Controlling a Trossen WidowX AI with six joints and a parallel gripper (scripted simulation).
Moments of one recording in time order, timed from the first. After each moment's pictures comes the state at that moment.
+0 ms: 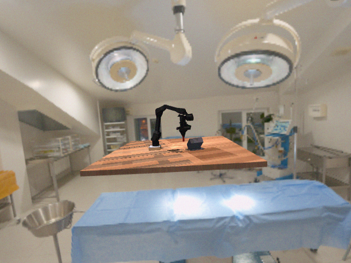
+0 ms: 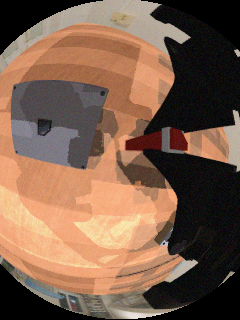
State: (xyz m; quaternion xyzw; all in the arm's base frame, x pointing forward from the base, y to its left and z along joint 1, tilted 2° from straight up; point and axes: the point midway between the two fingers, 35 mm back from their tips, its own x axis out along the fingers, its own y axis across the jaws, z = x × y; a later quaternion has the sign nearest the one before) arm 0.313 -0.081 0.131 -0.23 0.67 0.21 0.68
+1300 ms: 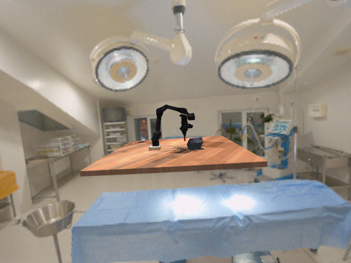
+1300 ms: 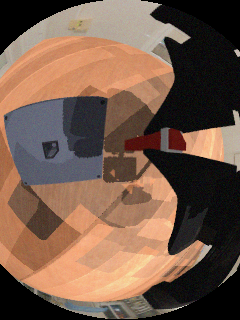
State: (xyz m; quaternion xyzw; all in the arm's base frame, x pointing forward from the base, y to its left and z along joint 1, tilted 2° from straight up) arm 0.324 -0.064 0.136 -0.17 0.70 0.07 0.69
